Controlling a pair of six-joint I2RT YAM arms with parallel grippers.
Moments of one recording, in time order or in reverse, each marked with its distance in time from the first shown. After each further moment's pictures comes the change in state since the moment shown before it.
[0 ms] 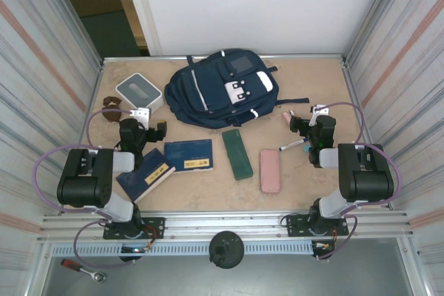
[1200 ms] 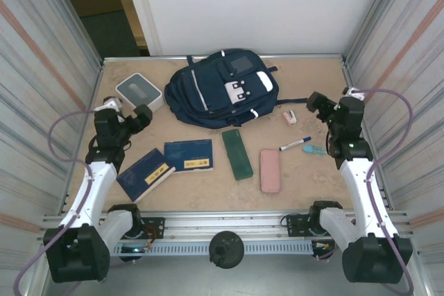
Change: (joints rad) left arm 0.042 -0.573 0.228 -0.853 0.108 -0.626; right arm 0.021 -0.628 0.384 -1.027 0.015 0.398
